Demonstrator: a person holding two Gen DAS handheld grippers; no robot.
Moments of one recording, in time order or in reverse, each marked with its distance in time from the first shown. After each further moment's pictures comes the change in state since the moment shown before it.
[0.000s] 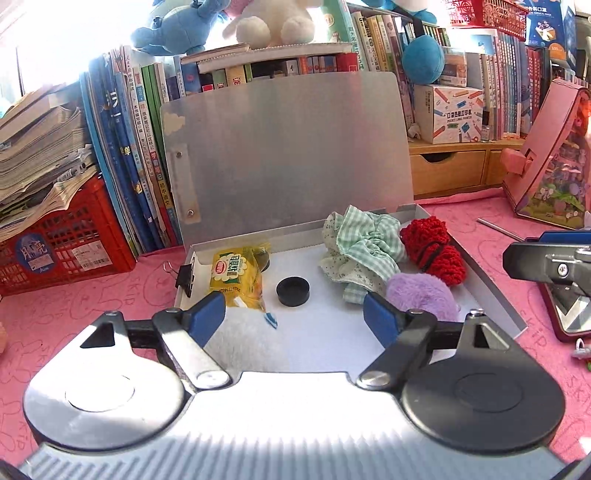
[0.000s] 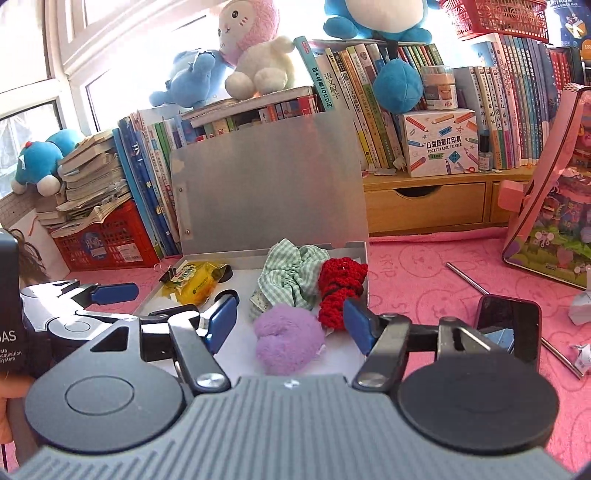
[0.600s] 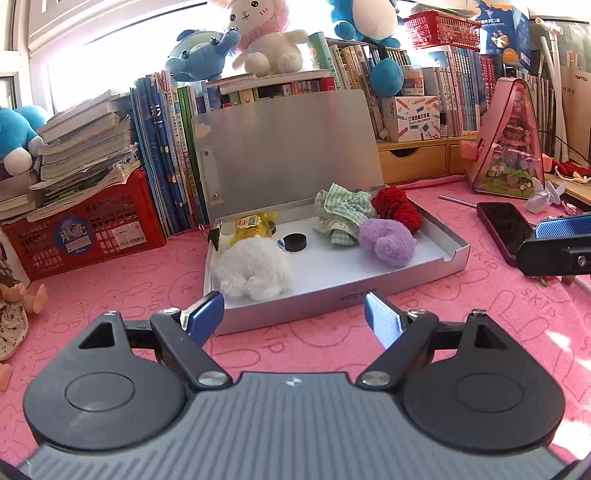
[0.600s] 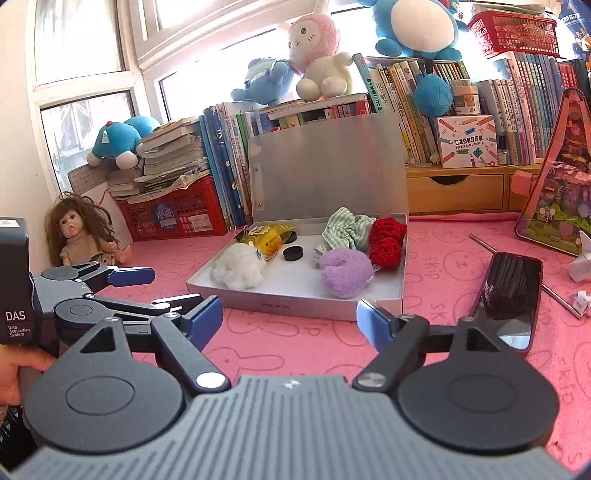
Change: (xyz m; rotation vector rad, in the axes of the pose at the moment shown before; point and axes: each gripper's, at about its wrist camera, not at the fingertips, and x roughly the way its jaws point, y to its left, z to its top) left arm -0.117 0.002 -0.094 0.042 -0.104 -0.003; right arm -0.091 0.028 -0.075 -0.081 -0.027 0.132
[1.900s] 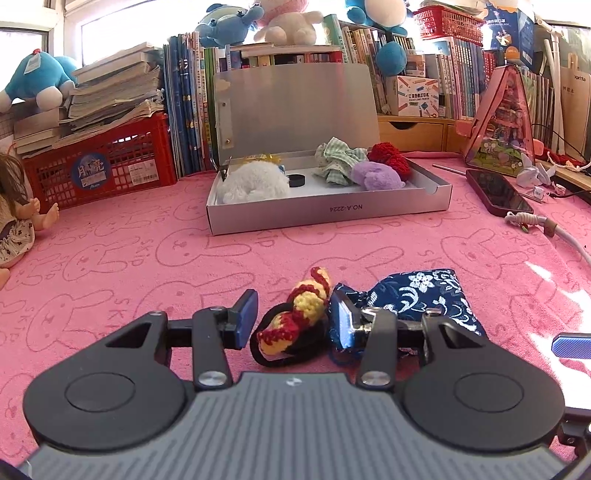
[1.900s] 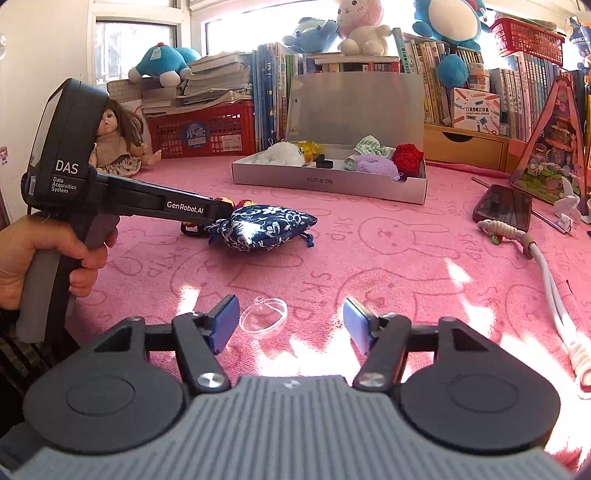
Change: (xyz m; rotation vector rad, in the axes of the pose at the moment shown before) left arm -0.033 -0.013 -0.086 -0.096 0.027 0.013; right arm -0.049 0.066 -0.132 -0.171 0.059 -0.061
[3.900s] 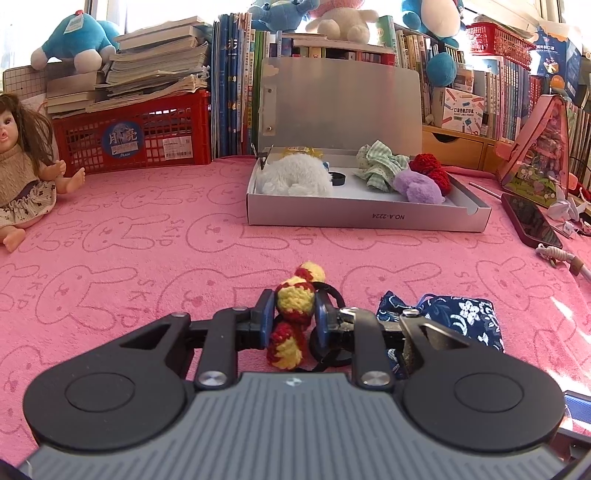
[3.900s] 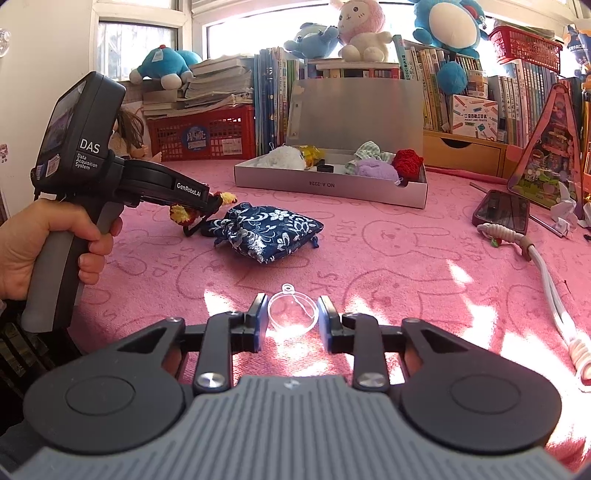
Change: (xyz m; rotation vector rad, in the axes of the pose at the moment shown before) left arm 0.007 0.019 0.005 -0.141 0.026 0.065; right arm 0.000 0.007 -0.002 0.006 -0.022 -0.017
